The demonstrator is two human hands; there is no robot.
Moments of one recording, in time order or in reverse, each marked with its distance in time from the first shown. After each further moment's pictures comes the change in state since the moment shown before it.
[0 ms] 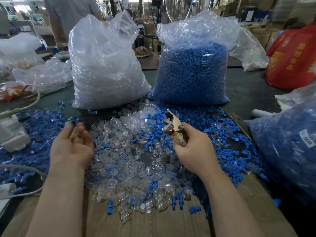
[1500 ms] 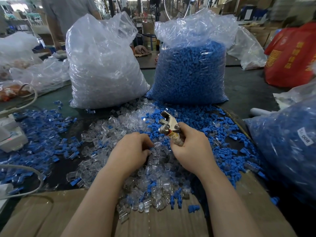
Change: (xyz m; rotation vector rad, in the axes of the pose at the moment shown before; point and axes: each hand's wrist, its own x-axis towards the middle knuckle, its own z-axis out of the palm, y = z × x) left_hand -0.038 -0.082 0.027 2.022 -0.698 0.539; right_hand 0.001 -0.002 0.002 -0.060 0.003 -0.022
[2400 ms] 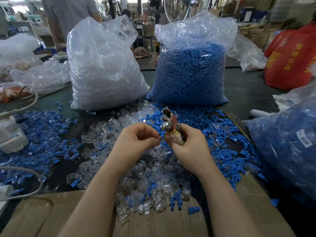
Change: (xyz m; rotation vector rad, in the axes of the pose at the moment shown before) left_hand -0.003 0.013 -0.012 -0.849 0.040 -0.031; right_hand 0.003 -0.003 0.003 0.301 0.004 0.038
